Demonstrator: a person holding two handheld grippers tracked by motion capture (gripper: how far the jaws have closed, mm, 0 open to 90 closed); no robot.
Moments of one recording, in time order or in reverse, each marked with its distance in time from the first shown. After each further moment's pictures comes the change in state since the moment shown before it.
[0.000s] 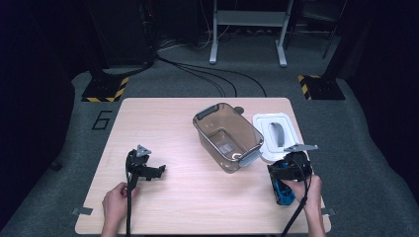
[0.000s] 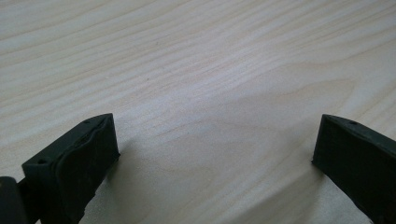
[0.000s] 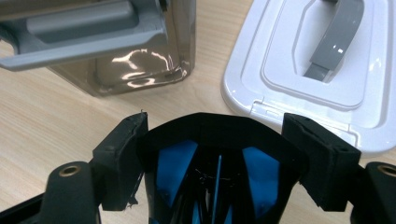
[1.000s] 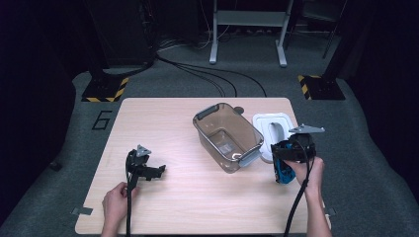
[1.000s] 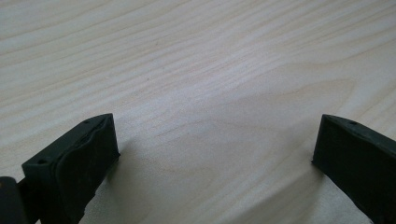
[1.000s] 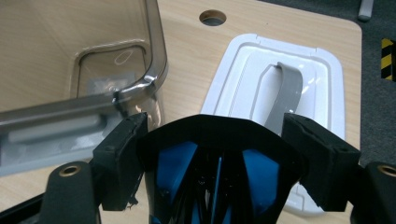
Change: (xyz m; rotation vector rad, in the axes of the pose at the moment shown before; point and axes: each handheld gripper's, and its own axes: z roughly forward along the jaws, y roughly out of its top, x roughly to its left) left arm 0.000 0.000 0.000 0.000 0.000 0.000; right arm -0.019 0.049 -0.008 -0.105 -0.064 -0.003
